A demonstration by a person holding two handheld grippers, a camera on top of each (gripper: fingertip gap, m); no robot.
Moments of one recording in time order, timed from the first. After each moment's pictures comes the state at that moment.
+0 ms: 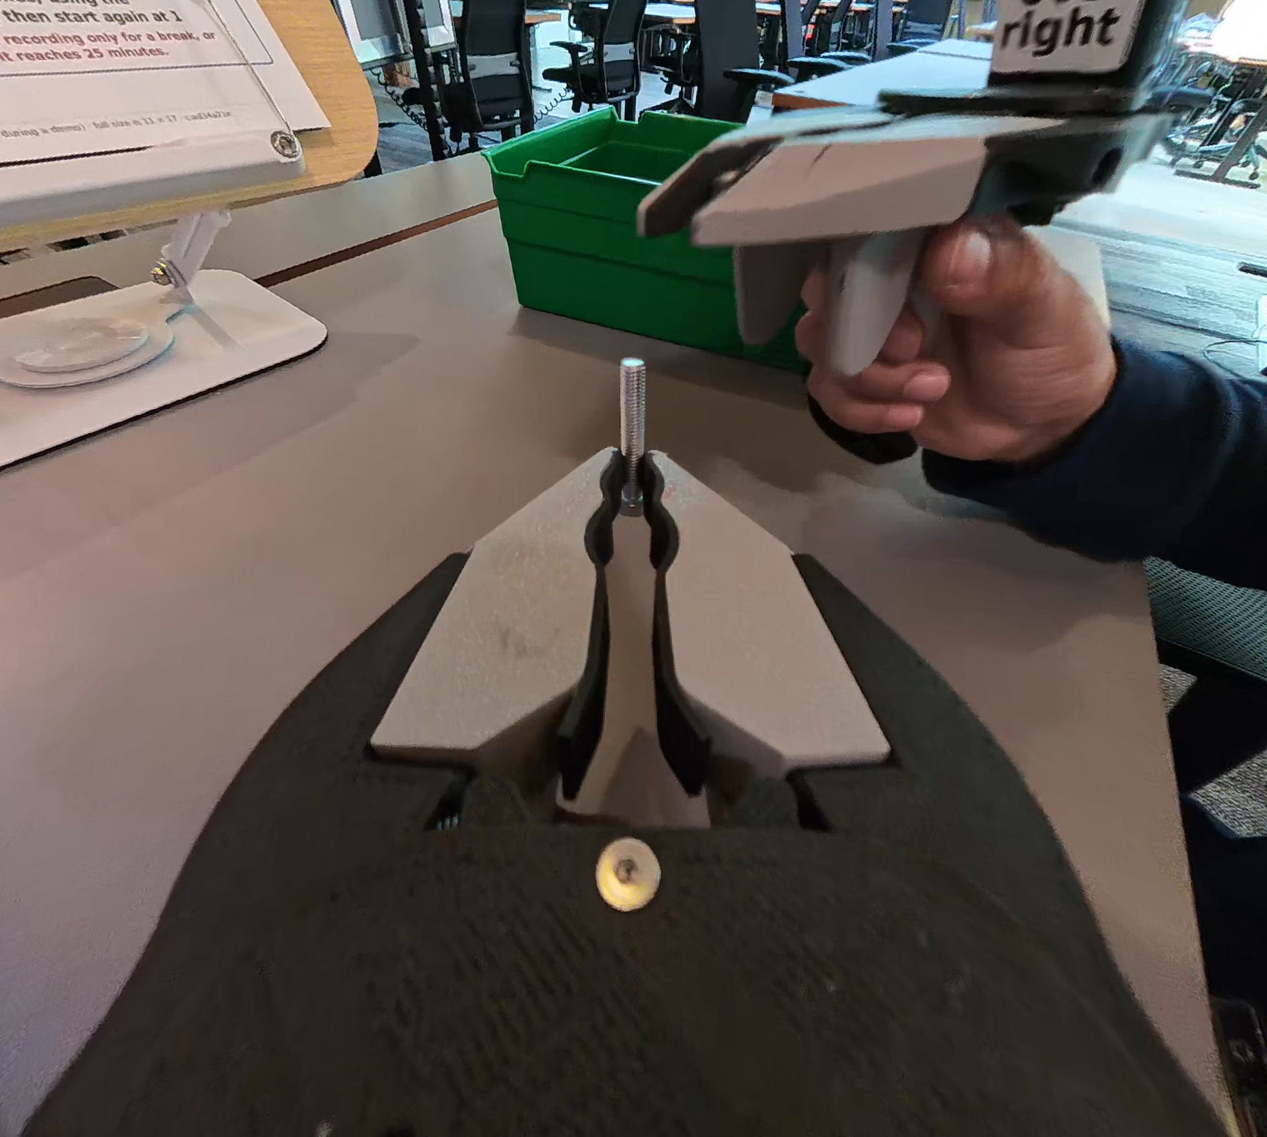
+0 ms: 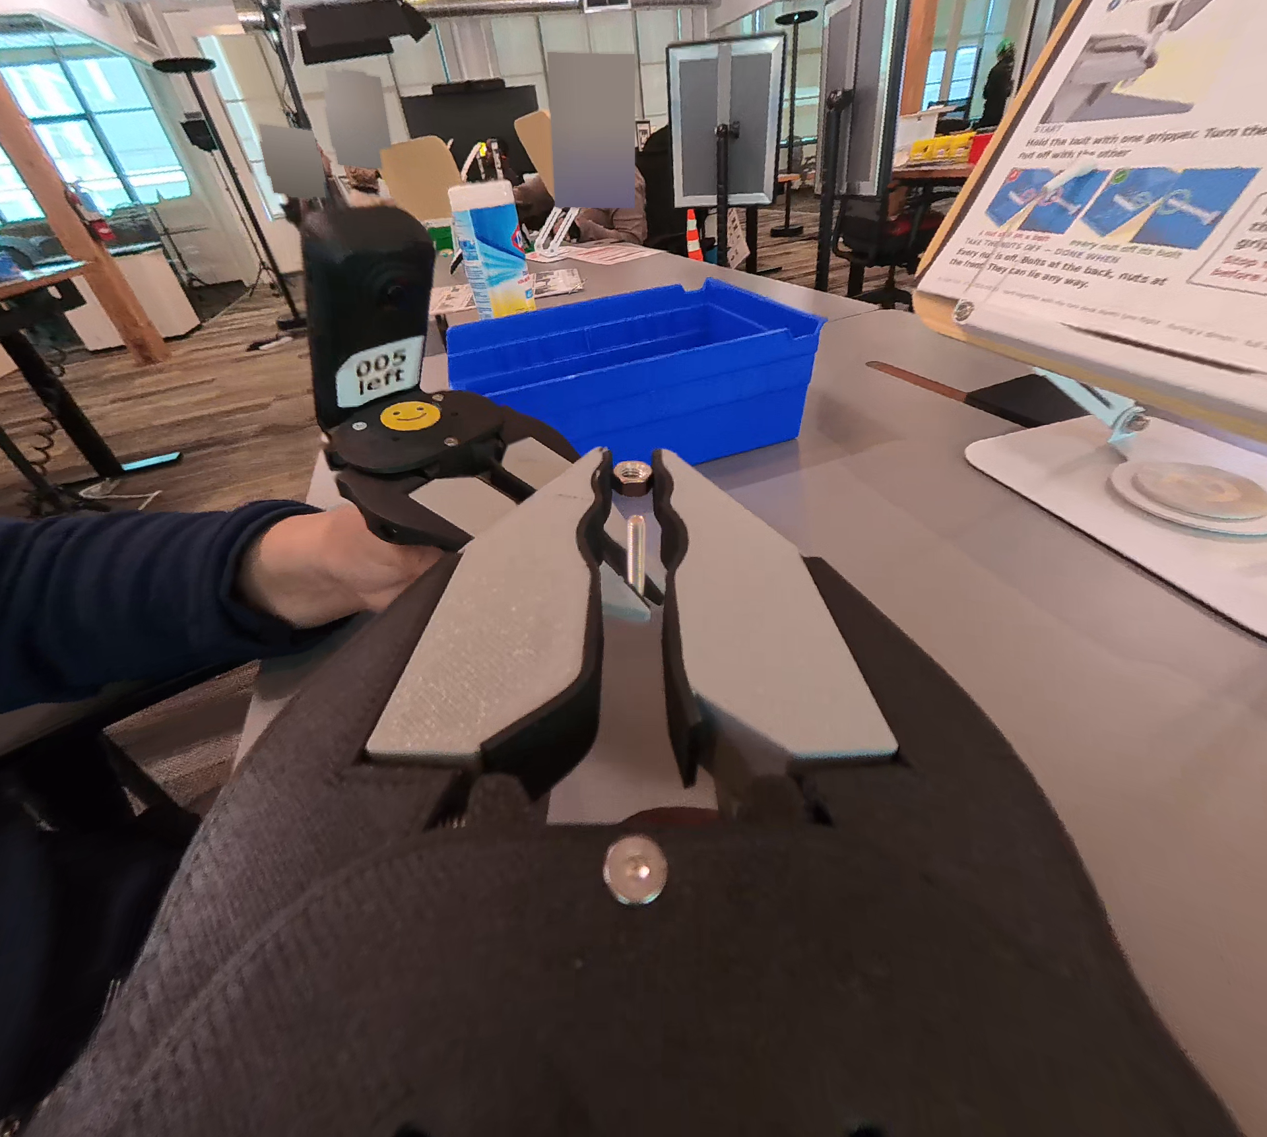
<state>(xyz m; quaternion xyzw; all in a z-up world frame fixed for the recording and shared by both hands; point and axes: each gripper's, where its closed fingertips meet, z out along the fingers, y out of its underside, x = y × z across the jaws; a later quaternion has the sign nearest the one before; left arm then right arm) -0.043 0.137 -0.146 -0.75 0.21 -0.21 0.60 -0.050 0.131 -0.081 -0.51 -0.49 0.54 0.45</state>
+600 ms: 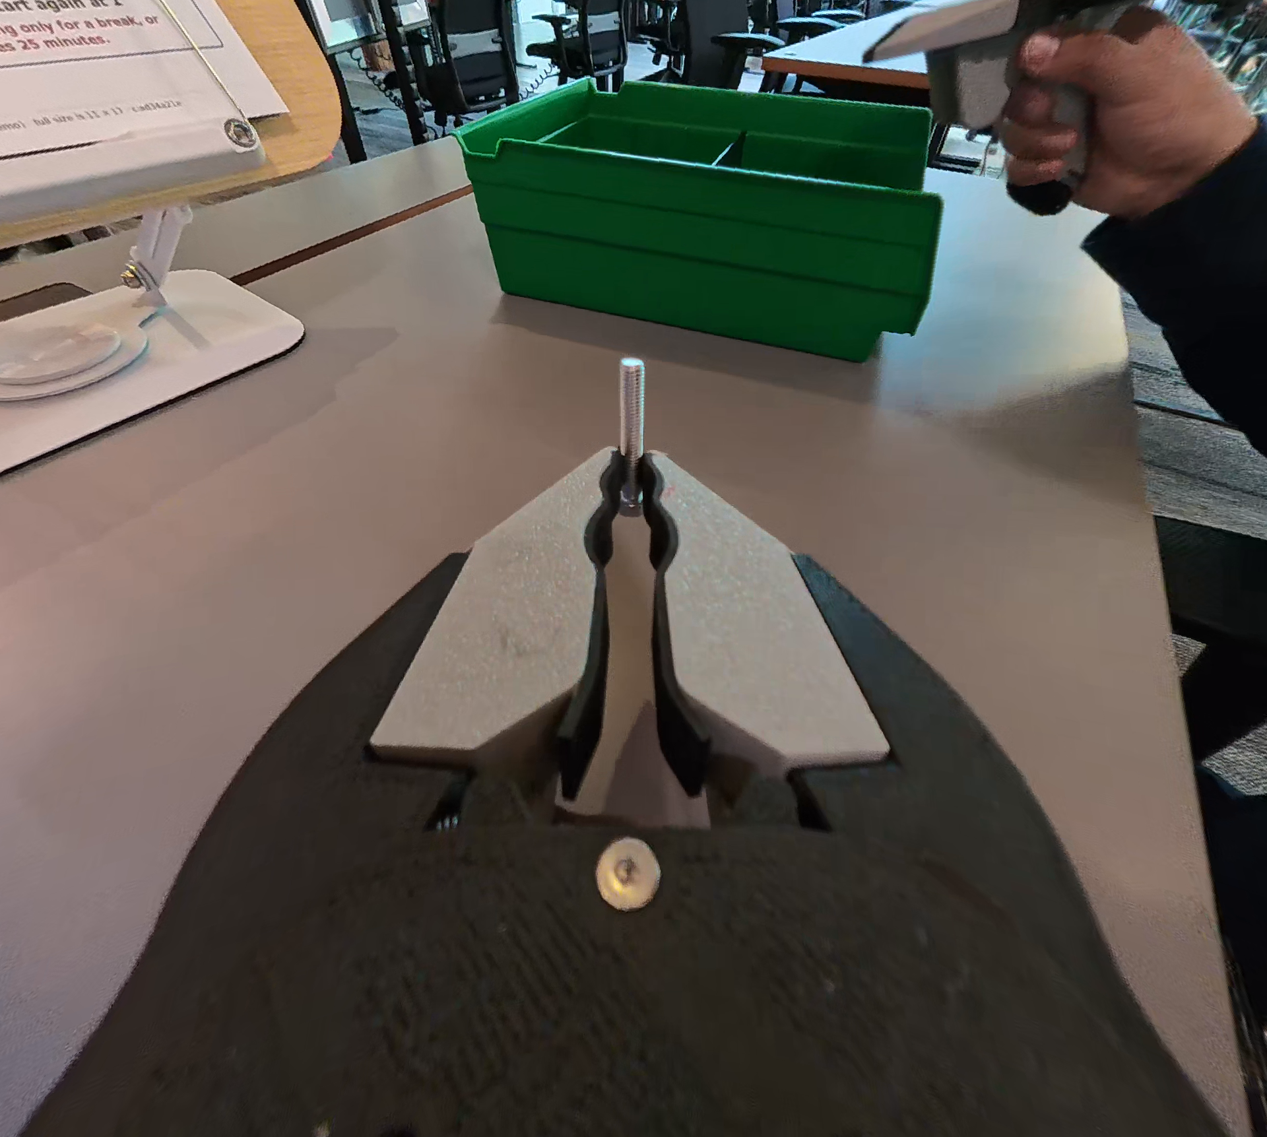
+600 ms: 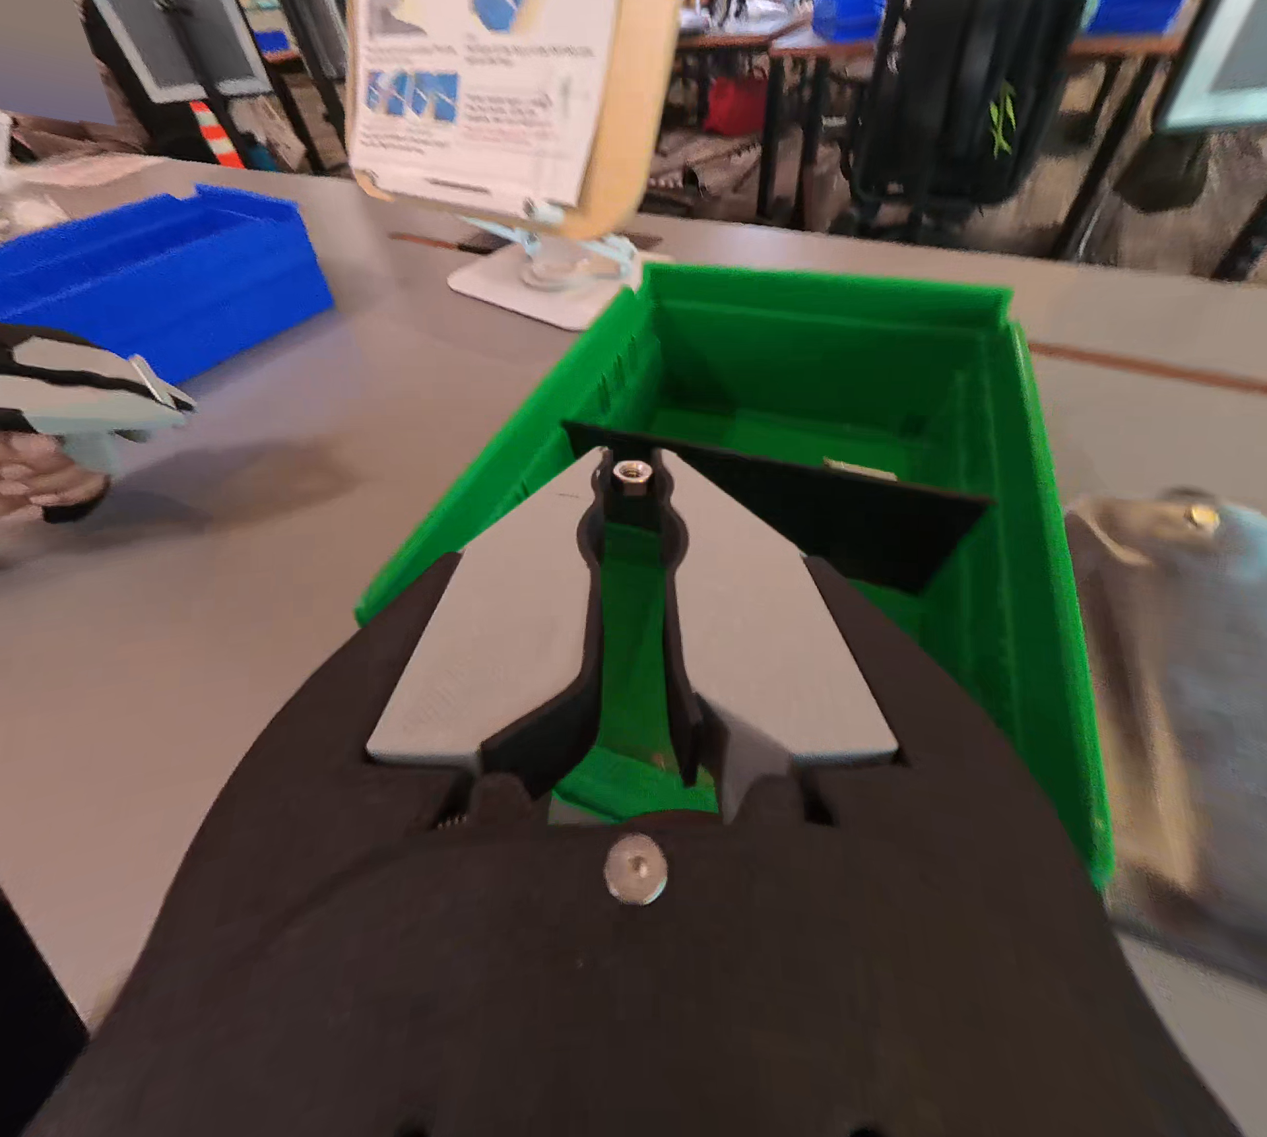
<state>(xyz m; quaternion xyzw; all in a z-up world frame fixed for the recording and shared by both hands) -0.034 0.137 -0.153 -0.75 0.23 -0.20 0.59 0.218 0.281 -0.093 -0.71 -0.34 0.32 0.53</state>
